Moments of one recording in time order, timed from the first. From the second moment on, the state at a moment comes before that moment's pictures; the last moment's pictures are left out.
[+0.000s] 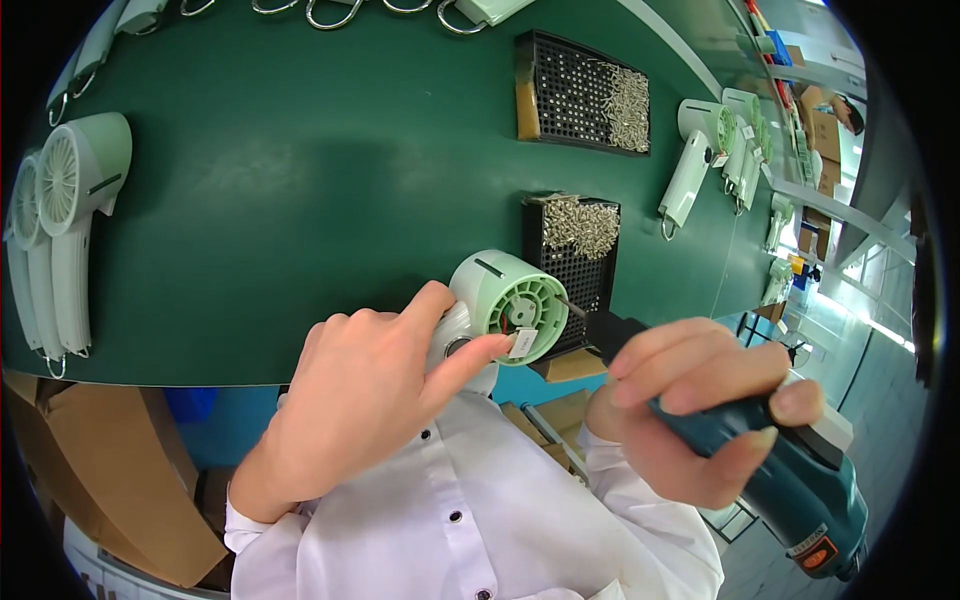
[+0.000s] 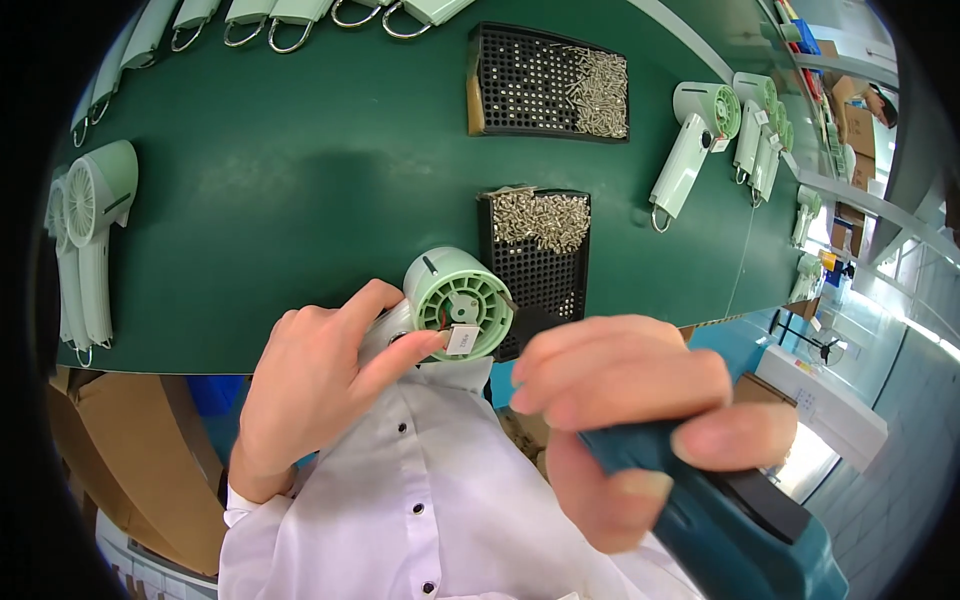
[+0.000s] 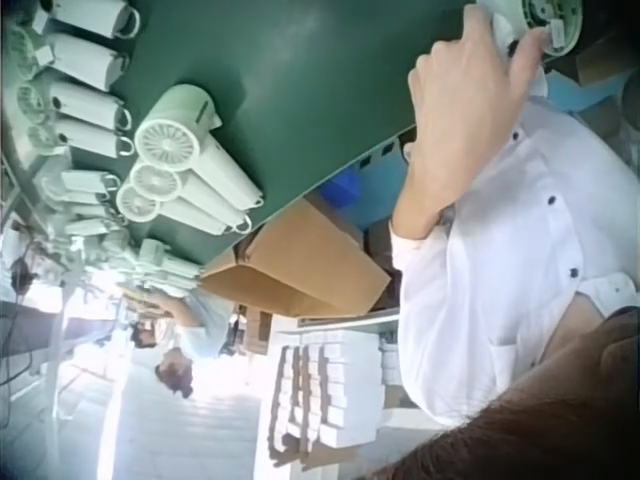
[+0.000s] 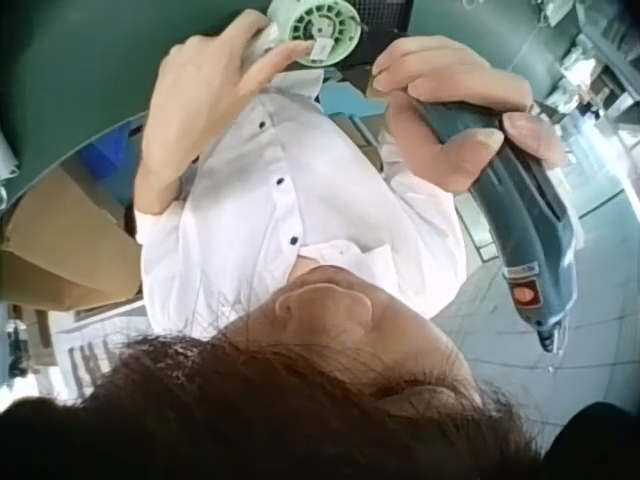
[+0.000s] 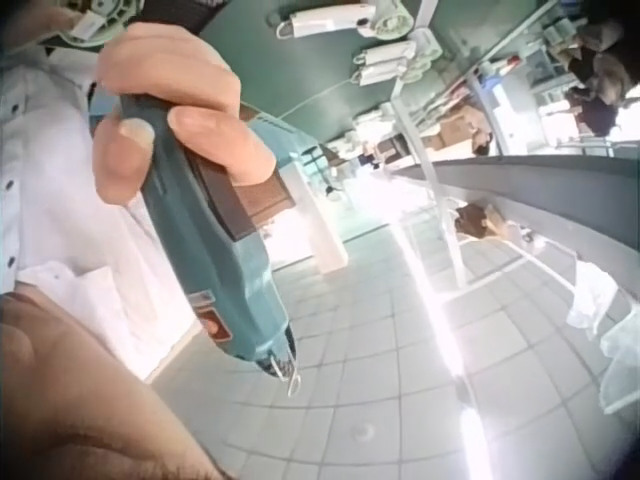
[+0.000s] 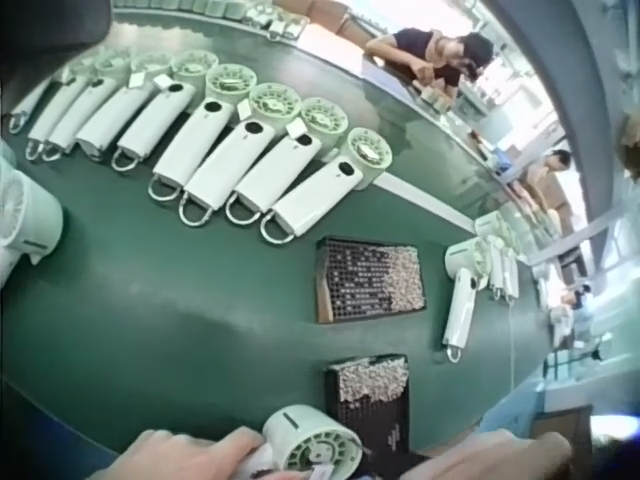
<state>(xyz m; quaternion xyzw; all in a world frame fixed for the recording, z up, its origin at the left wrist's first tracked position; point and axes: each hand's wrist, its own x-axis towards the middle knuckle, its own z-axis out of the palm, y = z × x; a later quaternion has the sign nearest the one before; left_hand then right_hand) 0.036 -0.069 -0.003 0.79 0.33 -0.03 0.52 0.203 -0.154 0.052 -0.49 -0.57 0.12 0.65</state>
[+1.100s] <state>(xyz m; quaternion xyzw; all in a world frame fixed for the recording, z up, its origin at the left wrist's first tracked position) 0.044 -0.071 0.008 0.73 0.38 -0.04 0.57 0.240 -0.209 0.041 -0.57 -0.42 0.09 0.70</state>
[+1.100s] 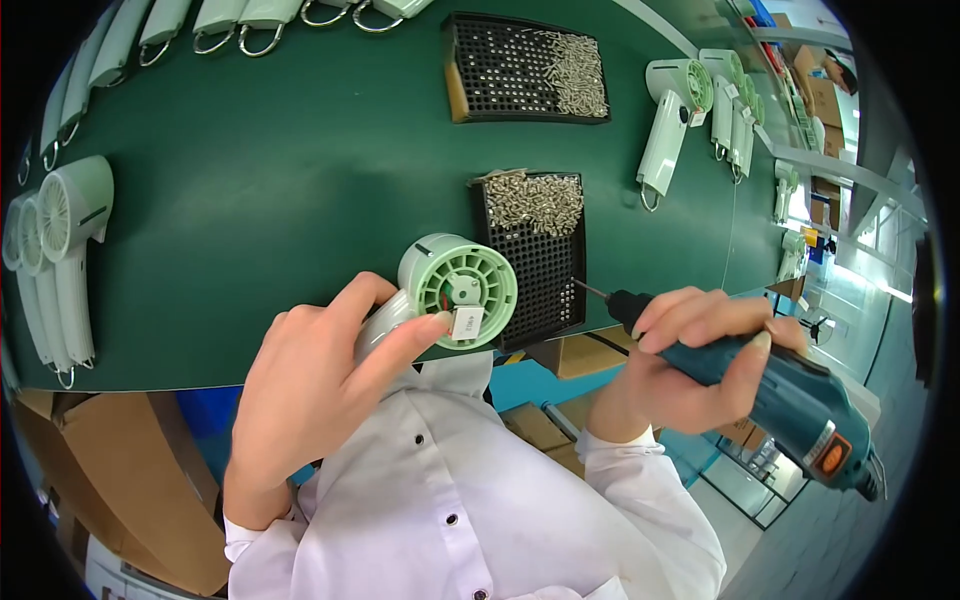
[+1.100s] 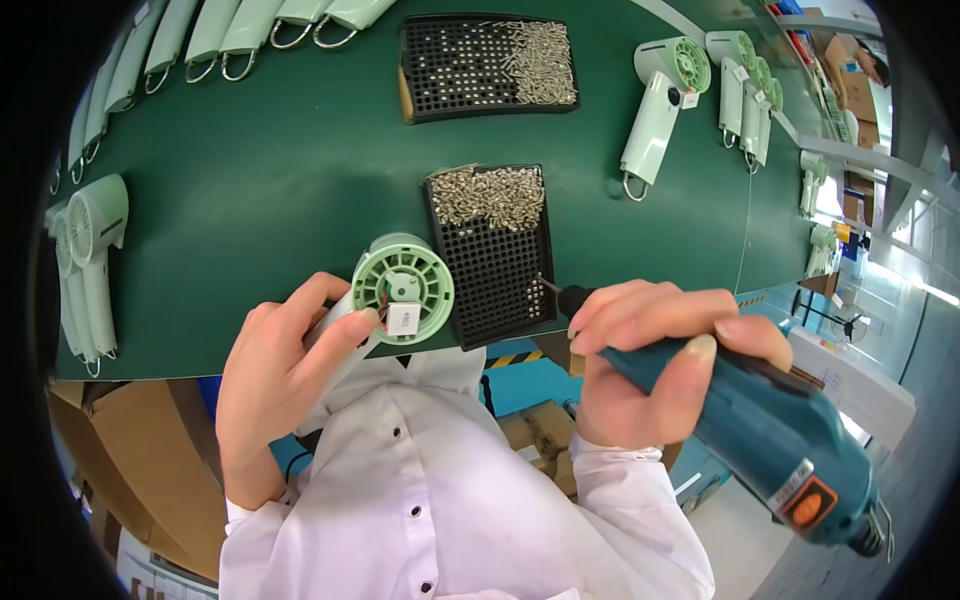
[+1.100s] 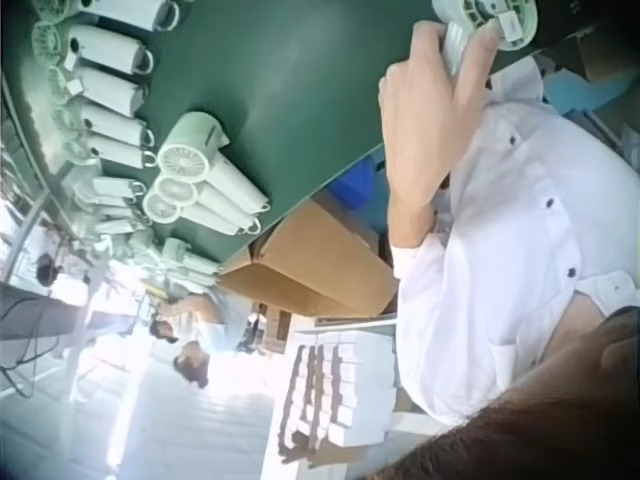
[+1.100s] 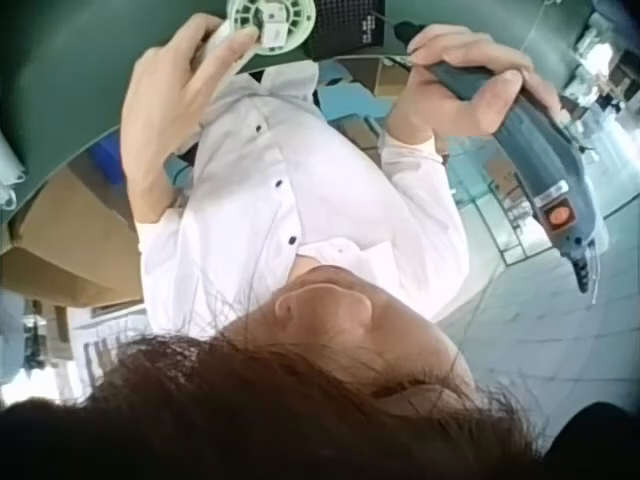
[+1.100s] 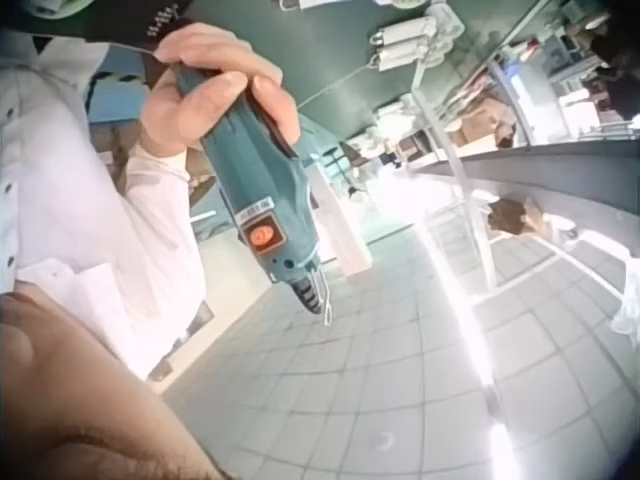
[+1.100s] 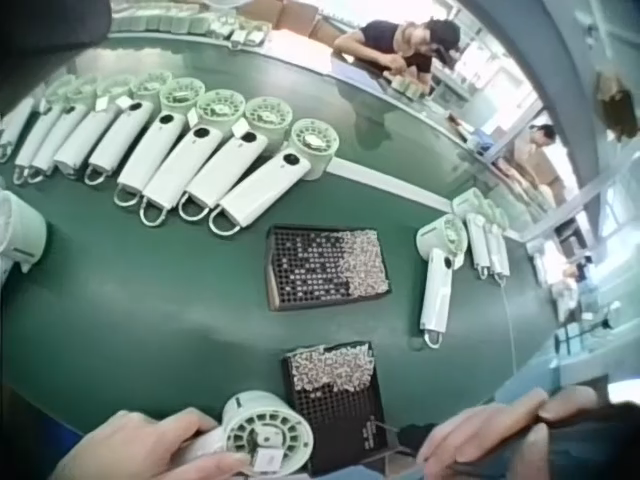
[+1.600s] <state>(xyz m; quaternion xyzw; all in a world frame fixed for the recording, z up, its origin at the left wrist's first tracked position) 0.048 -0.074 0.009 0.73 0.40 -0.03 0.56 0.249 -0.208 0.023 -0.57 -0.44 0.06 0.69</state>
